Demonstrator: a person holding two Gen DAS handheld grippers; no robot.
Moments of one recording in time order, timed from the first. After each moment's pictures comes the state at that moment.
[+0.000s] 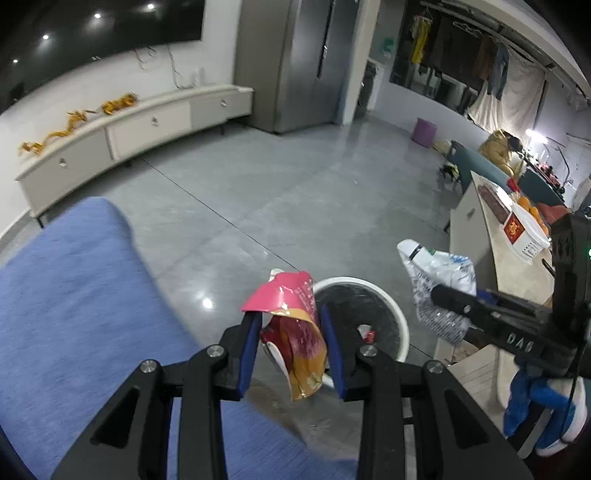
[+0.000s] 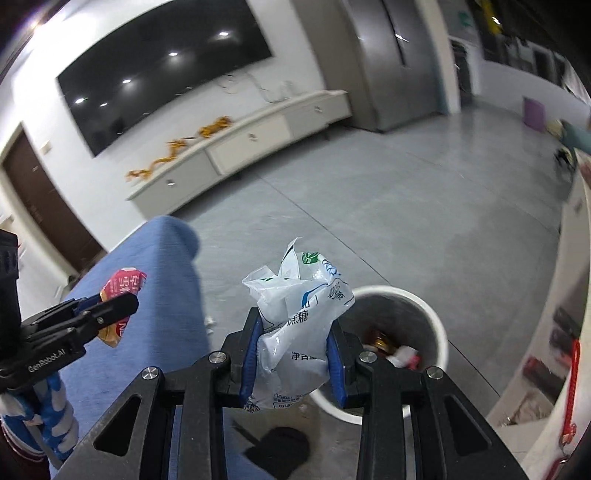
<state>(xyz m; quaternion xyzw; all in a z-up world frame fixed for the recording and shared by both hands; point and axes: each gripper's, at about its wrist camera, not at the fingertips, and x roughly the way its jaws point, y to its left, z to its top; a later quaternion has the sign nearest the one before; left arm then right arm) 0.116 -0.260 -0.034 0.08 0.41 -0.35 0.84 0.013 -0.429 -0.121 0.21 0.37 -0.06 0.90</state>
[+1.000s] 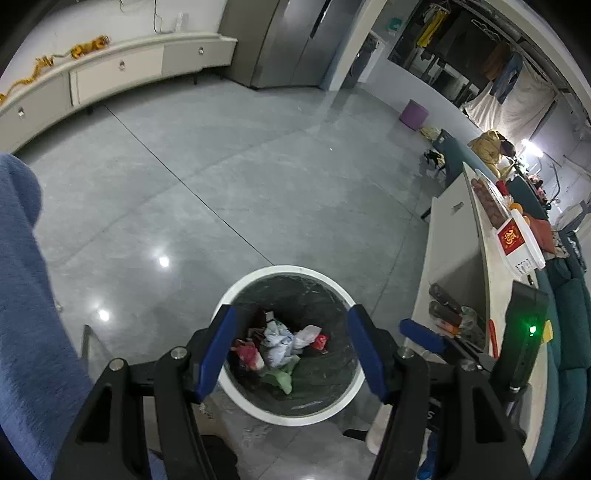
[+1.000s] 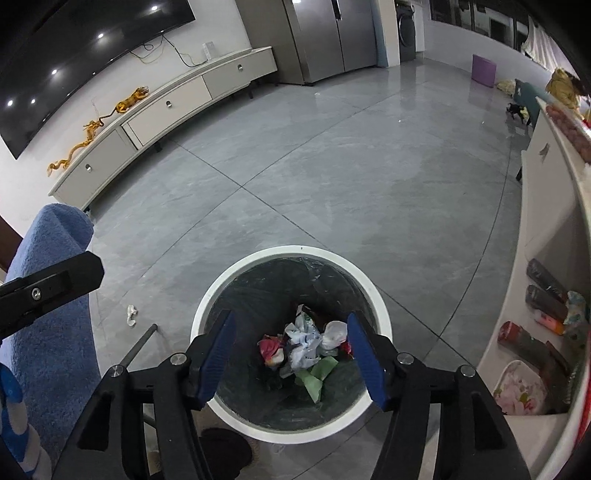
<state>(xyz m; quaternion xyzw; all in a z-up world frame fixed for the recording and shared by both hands) 0.149 -0.360 -0.104 0.03 0.48 -0.37 0.79 0.041 -0.487 -0.194 0.21 0.44 -0.17 0.86</state>
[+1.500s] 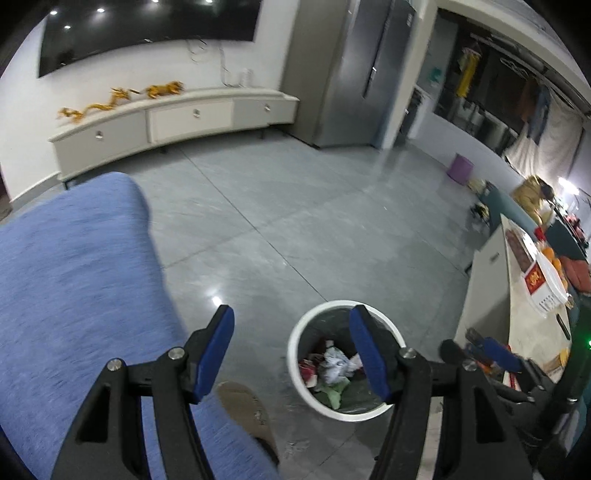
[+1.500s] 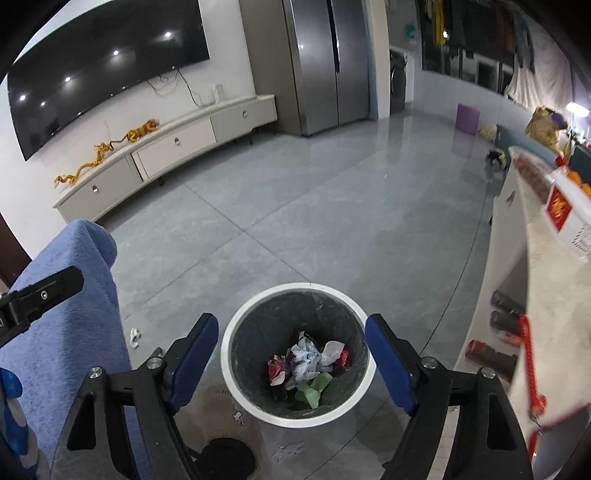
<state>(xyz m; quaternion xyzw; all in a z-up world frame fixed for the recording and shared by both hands) 0.107 -0.256 -0.036 0.01 0.39 -0.26 0.88 -0.007 -0.414 -0.110 0.15 0.36 -0.22 0.90</state>
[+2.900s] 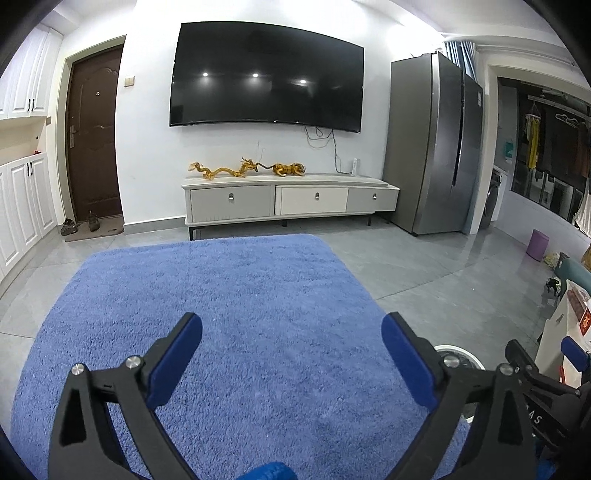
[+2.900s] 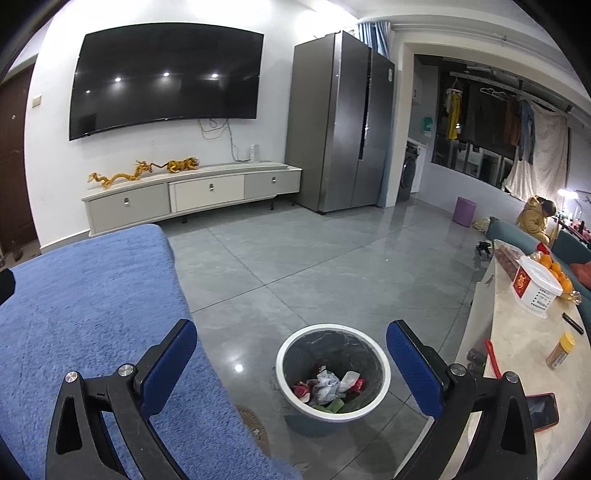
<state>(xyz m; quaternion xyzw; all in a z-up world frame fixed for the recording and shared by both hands) -0.010 -0.043 0.012 -0.01 0.24 -0.07 0.97 -0.054 -0.247 -0.072 0.03 0.25 -0.23 0.94</state>
